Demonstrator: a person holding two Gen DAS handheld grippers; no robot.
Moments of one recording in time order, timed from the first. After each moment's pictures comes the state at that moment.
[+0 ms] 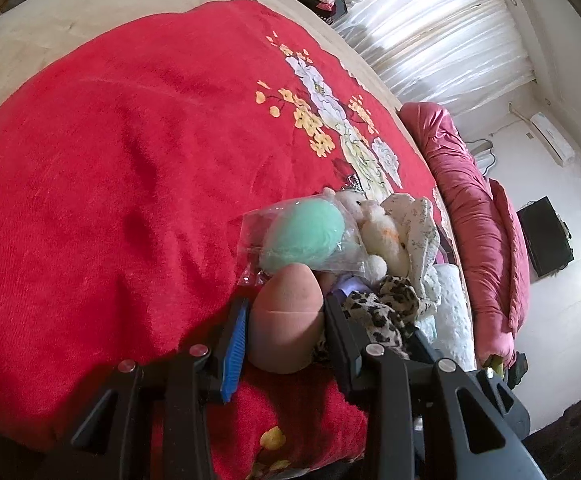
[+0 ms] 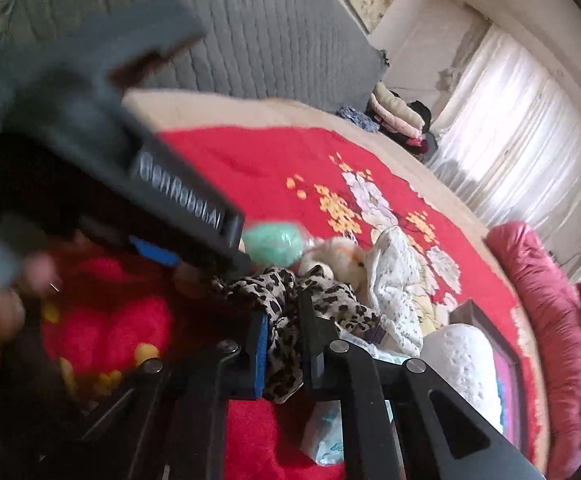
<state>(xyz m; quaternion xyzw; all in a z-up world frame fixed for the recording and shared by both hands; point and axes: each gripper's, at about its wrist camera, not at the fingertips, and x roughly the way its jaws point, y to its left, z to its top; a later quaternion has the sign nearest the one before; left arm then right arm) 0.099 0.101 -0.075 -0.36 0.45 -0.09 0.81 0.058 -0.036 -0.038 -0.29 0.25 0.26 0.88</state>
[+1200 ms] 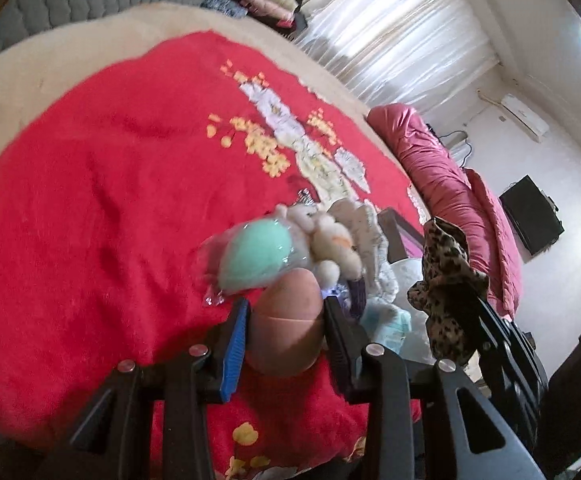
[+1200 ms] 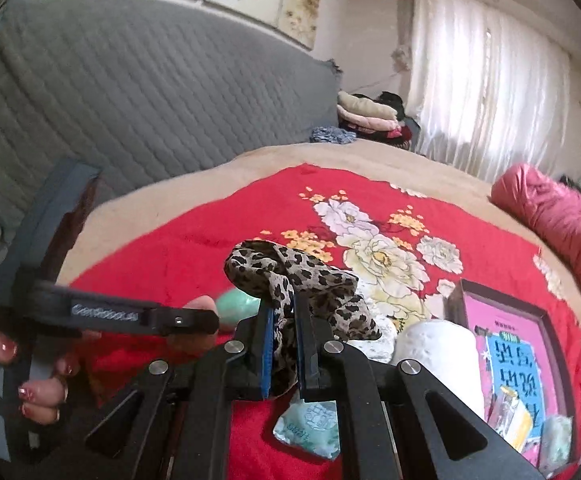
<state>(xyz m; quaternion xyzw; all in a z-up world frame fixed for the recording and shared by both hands) 0.087 0.086 -0.043 -0.32 0.40 -0.12 0.85 0.058 -0.094 0.030 -0.11 0.25 0.27 0.92</state>
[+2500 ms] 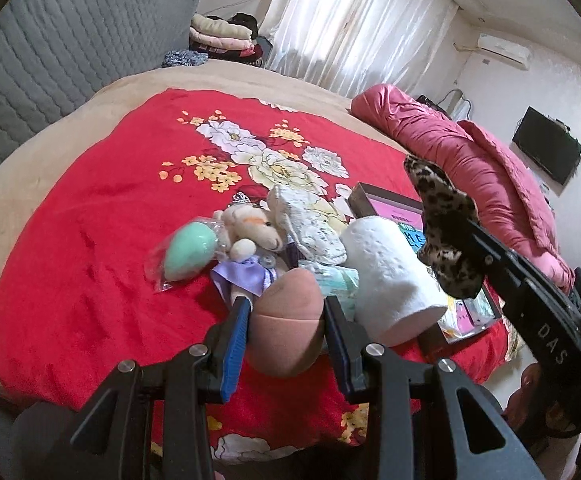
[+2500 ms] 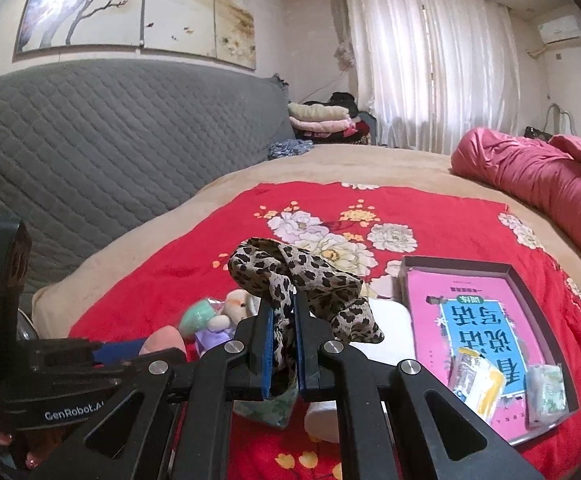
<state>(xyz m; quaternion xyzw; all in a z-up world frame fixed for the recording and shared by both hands) 0.038 -0.013 0.013 -0.15 0.37 -0.08 0.91 0.043 -0.175 0.063 -0.01 0.24 0.22 0.94</state>
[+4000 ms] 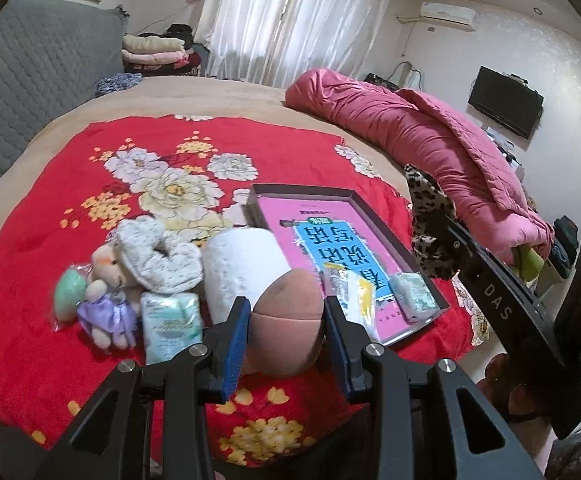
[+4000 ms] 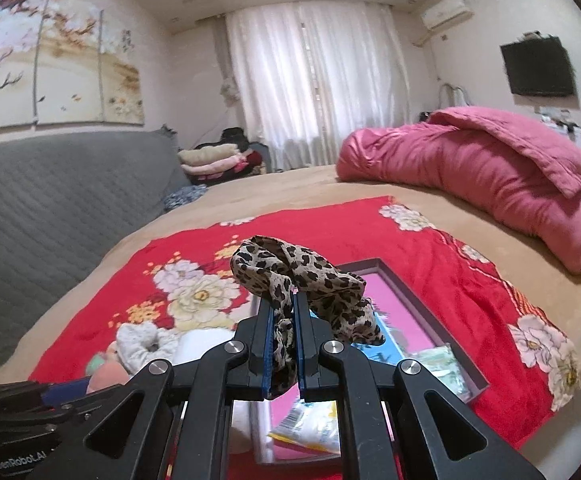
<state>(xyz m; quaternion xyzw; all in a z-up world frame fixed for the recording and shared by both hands) 0.052 -0.140 0.058 -0.09 0.37 -0.15 0.91 0.038 -0.316 0.072 0.09 0.20 0.04 0.97</state>
